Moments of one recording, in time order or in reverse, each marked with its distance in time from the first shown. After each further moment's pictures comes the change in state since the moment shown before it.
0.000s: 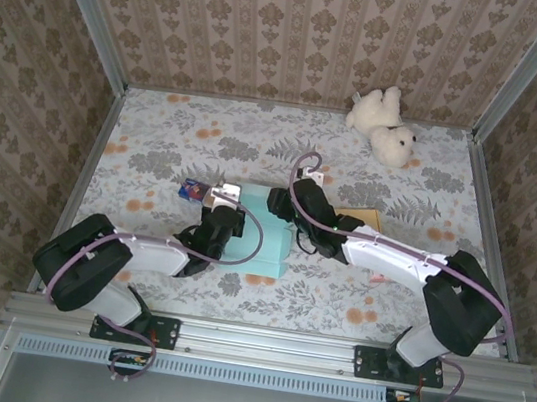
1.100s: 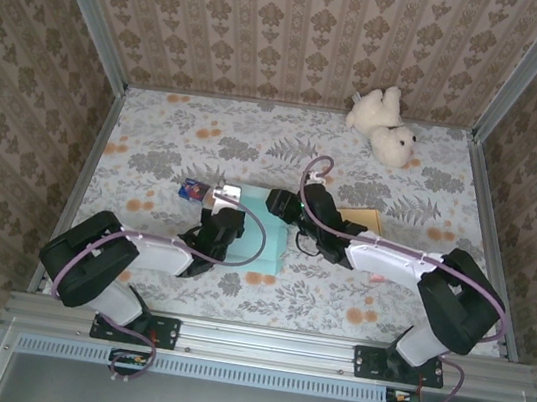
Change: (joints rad) left arm -0.026 0.034 0.012 -0.014 -0.100 0.002; right arm -0.023 -0.034 -0.134 0.204 -0.155 0.105
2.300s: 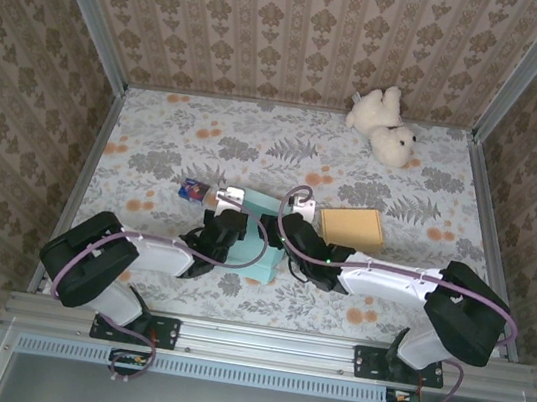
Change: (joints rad) left arm -0.009 -0.001 0.006 -0.016 0.019 -0.001; right arm 0.214 -0.037 -0.049 -0.061 0.305 -0.034
